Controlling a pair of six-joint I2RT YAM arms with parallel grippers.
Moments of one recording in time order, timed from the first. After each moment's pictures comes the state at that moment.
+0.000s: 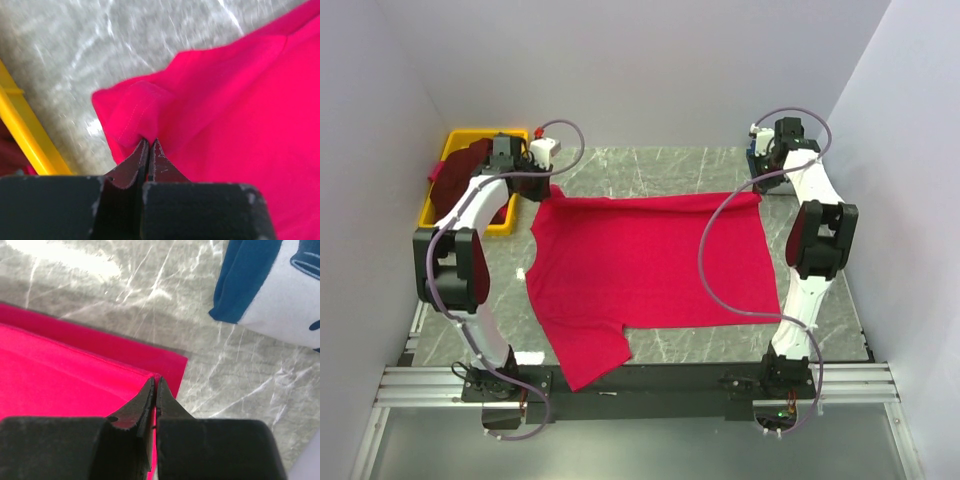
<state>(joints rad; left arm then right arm) -0.04 1.82 1.48 -0.47 0.34 0.32 -0.09 2.15 1.92 -0.83 -0.19 -0.31</state>
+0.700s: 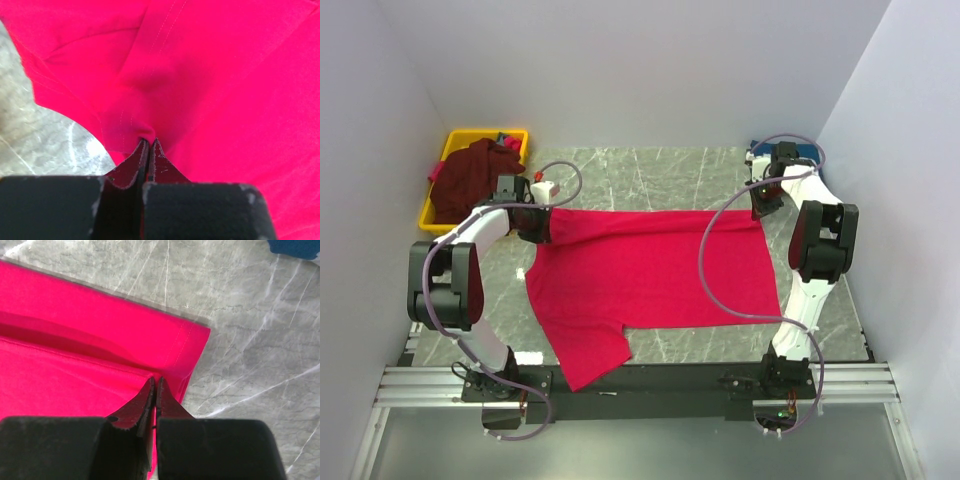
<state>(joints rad) -0.04 1.68 1.10 -0.46 0.33 0.22 -0.11 2.10 1.67 -0.79 -0.20 -0.36</state>
